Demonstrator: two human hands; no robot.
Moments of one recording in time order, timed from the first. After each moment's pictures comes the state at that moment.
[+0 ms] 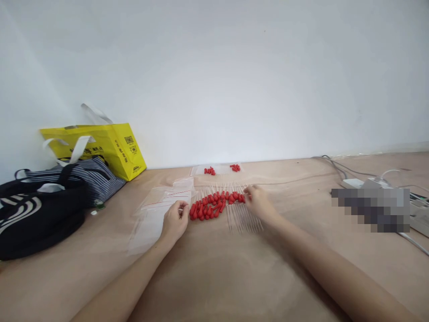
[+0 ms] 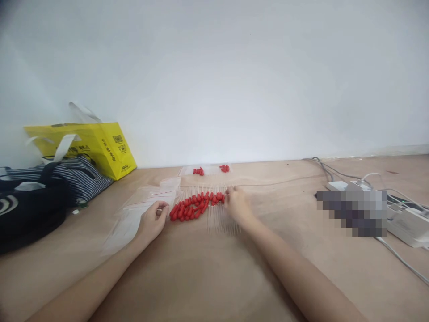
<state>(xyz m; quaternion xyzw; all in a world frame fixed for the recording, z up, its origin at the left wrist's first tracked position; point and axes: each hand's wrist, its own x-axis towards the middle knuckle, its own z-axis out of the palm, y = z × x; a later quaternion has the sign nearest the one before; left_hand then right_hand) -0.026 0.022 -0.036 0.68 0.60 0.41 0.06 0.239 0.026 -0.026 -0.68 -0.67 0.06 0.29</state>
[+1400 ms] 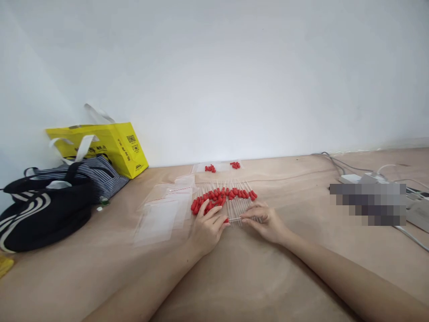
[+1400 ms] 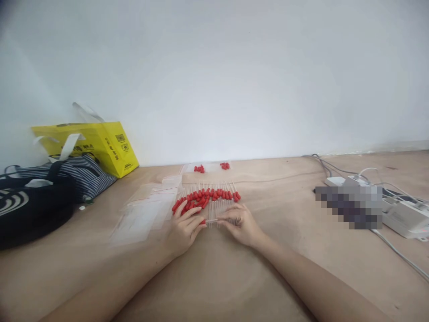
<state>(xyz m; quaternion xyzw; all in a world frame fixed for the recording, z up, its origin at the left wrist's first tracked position) 0.042 -0.020 -0.042 0.88 0.28 0.36 -0.16 0.250 -0.033 -0.046 -0.37 -0.80 0.12 0.46</state>
